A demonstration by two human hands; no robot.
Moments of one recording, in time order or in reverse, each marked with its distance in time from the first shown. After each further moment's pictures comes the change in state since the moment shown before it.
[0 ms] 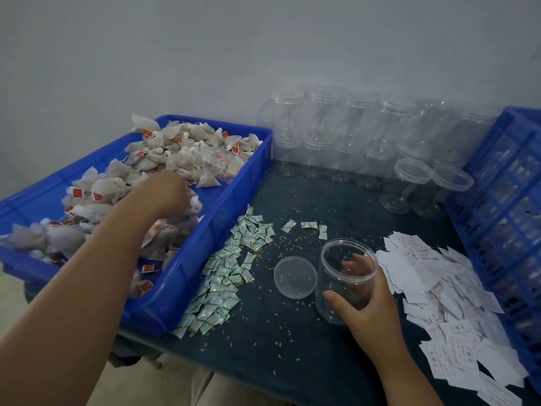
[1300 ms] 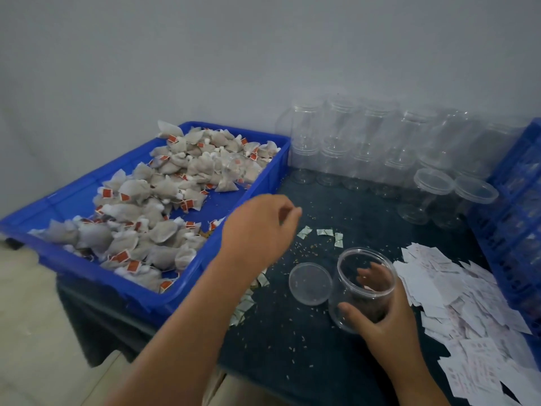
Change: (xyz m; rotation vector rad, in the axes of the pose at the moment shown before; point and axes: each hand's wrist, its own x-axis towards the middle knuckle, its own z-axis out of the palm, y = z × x) left_hand -0.085 0.104 0.049 -0.530 0.485 0.356; right_hand -0.002 0.004 -0.001 0.003 -0.029 -0.073
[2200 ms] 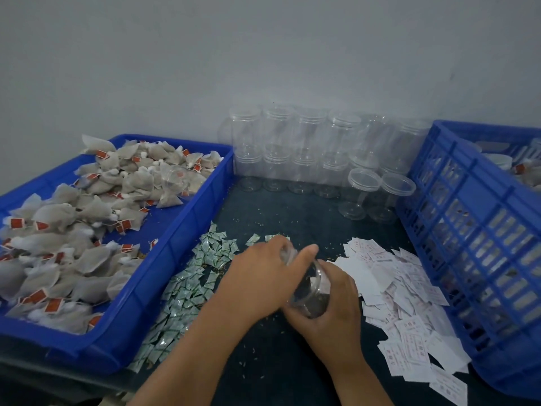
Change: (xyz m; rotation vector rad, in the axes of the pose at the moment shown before) left_hand -0.031 0.081 0.039 -0.173 -0.414 -0.085; right_hand 0.004 0.001 0.008 -0.350 0.294 -0.253
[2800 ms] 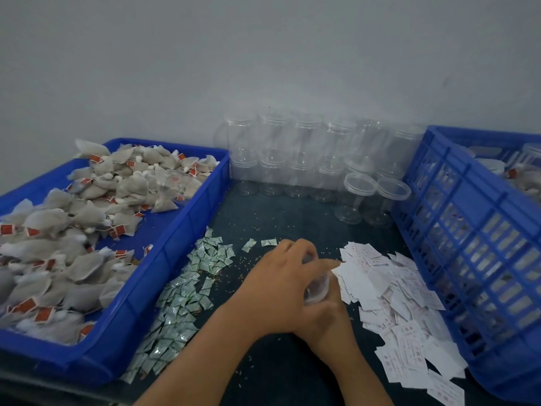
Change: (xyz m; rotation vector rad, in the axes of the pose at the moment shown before) left_hand 0.010 -0.008 0.025 0.236 0.035 0.665; right_hand 0.008 0.016 0.005 0.207 -0.293 0.281
